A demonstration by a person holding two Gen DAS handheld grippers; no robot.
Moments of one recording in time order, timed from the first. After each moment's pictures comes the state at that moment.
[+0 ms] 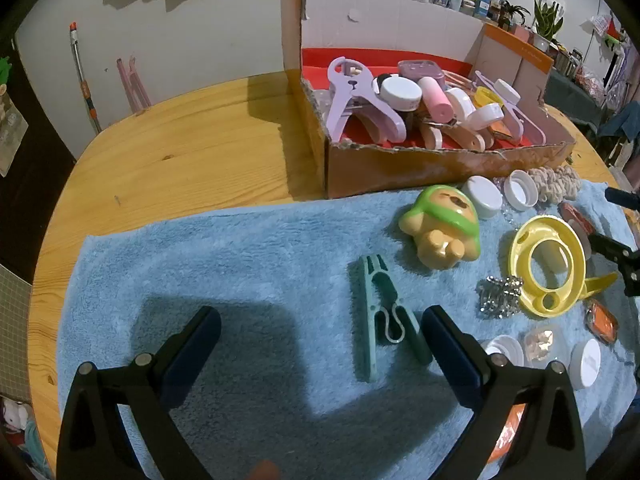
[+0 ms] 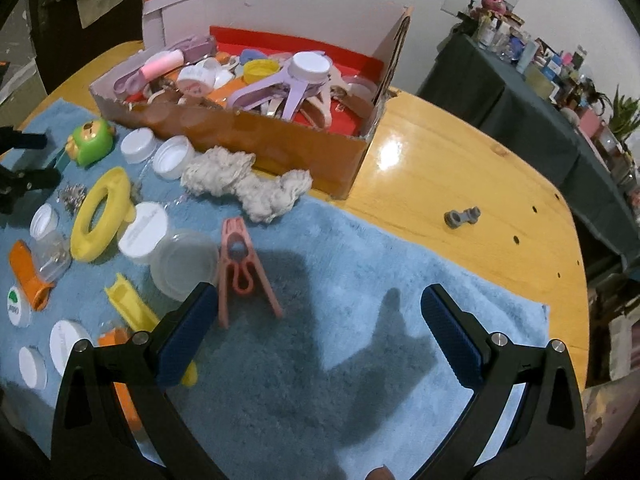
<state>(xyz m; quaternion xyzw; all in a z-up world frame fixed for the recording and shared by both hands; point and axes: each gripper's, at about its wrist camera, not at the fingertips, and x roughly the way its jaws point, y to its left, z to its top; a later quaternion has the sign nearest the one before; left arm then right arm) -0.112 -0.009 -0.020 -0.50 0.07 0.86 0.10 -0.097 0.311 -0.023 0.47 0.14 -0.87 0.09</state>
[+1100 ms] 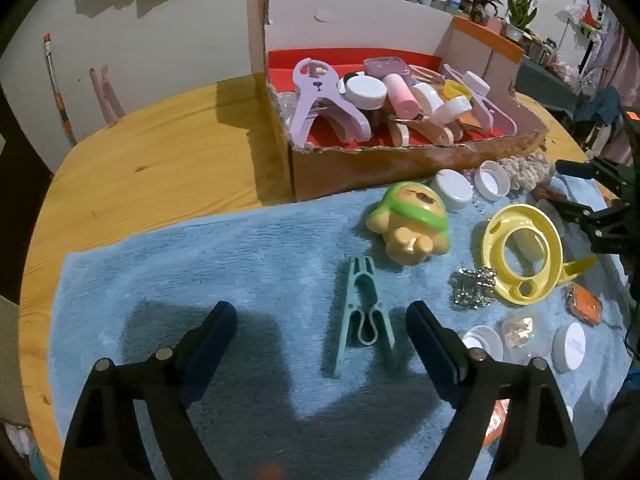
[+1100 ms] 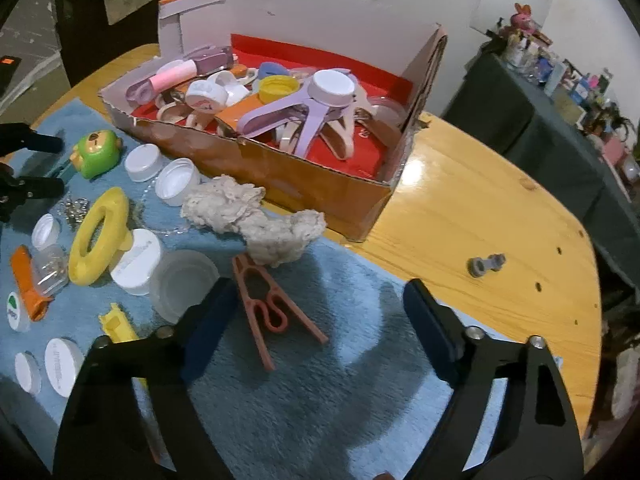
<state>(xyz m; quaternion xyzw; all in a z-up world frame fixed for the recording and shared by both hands) -0.105 0.000 -0.016 -0.50 0.08 0.85 0.16 -0.119 0.306 -0.030 0.45 0.15 -0.86 0.16</state>
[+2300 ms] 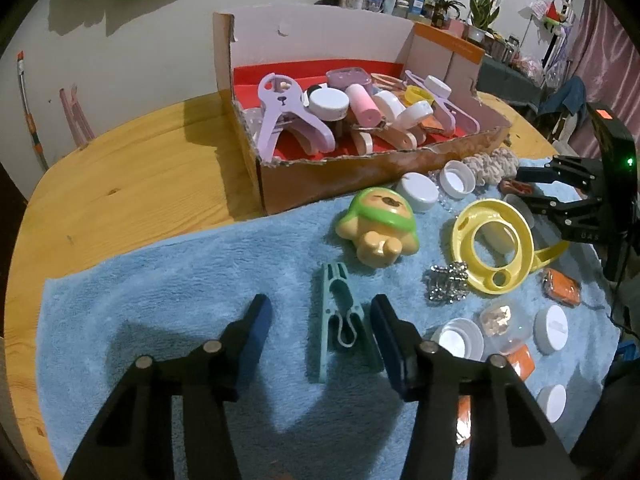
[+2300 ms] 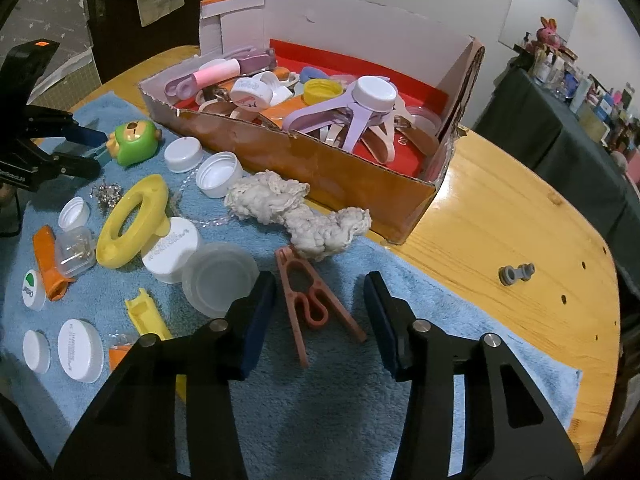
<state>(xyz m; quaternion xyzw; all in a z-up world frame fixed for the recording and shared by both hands) -0.107 -0.003 -0.014 -0.48 0.08 0.84 0.23 -0.106 0.298 -0.032 0.43 0.15 -0.86 0.21</state>
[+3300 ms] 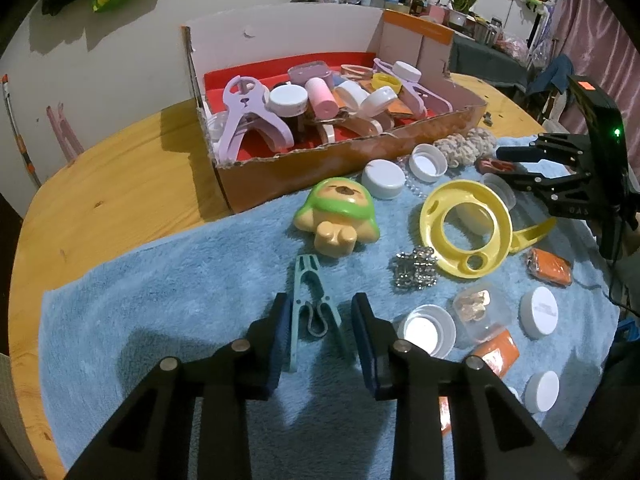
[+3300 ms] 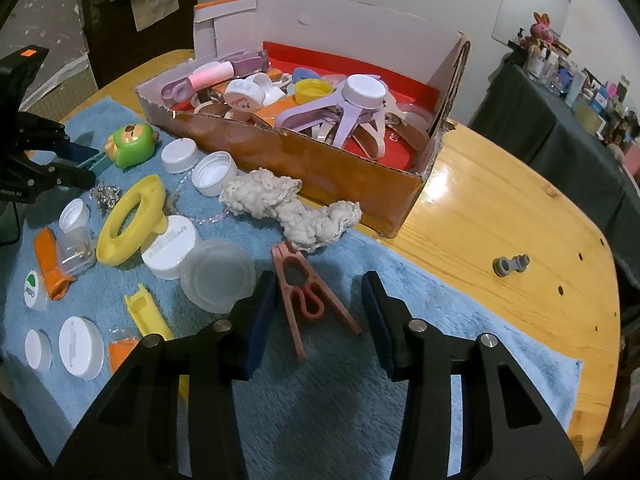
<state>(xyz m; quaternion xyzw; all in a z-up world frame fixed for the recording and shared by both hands) -0.092 0.017 -0.011 -0.48 0.11 0.83 0.24 -0.102 0.303 -0.030 0.43 0.15 -0.86 0.21</state>
